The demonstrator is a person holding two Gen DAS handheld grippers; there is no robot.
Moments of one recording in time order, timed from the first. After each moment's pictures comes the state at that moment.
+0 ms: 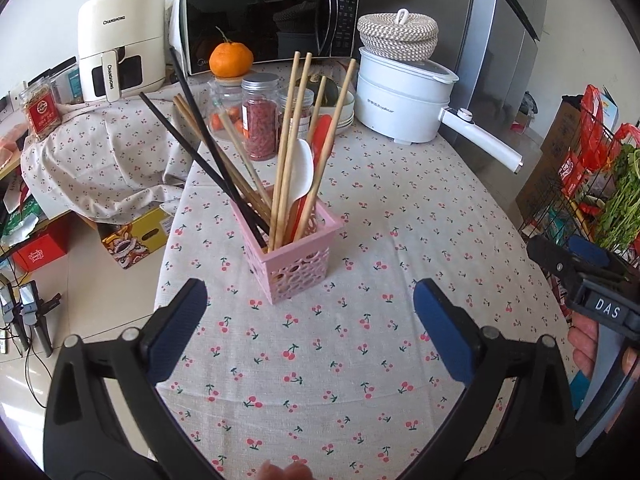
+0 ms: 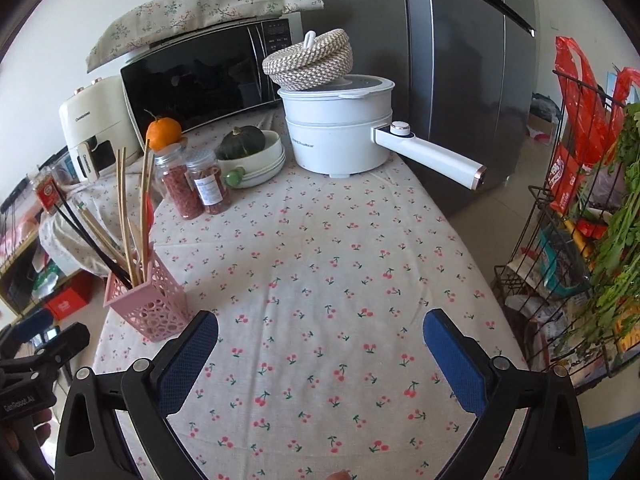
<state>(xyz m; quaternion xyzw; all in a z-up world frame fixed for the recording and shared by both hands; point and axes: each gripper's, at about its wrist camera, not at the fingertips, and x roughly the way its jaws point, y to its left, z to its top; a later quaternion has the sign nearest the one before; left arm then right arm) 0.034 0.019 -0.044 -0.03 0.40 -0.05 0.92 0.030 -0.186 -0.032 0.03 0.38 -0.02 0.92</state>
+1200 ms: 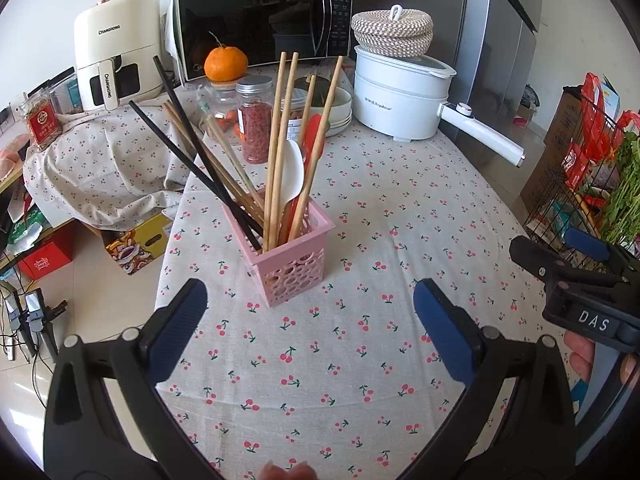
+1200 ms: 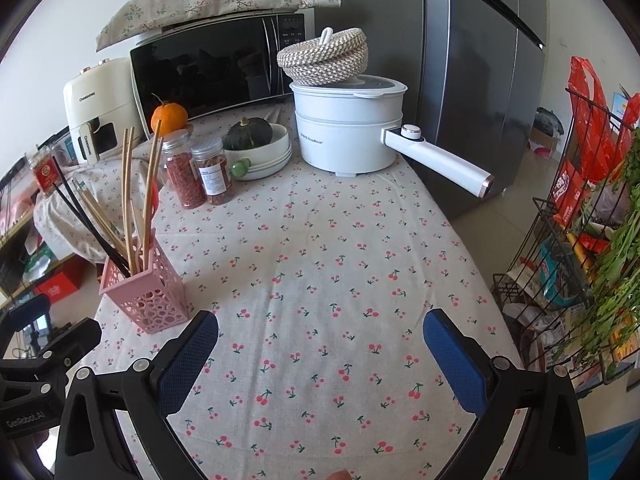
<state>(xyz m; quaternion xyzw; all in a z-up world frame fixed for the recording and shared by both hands) 0.034 0.011 -0.045 -0.02 0.39 -0.04 0.92 0.036 -0.168 -0.037 0.01 0.39 -0.02 0.92</state>
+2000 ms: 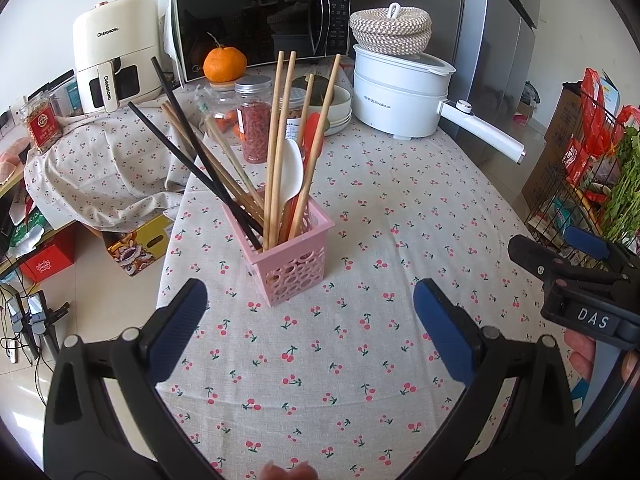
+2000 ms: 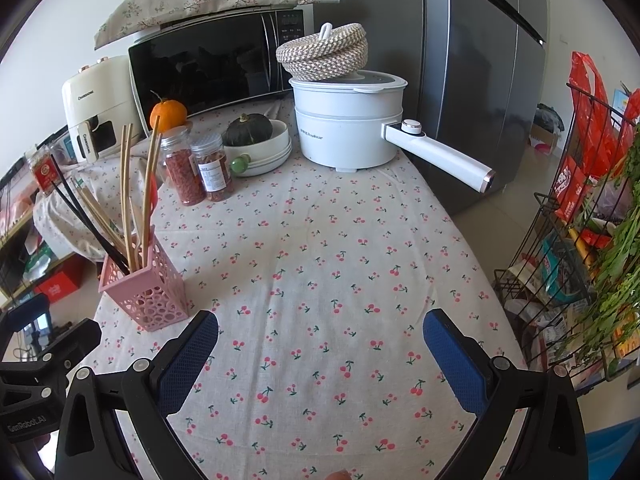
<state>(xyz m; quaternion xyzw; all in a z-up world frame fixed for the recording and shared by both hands) 0.034 0.010 -0.044 -0.01 0.39 -0.04 0.92 0.034 -0.166 -0.041 0.01 0.39 -0.02 0.92</state>
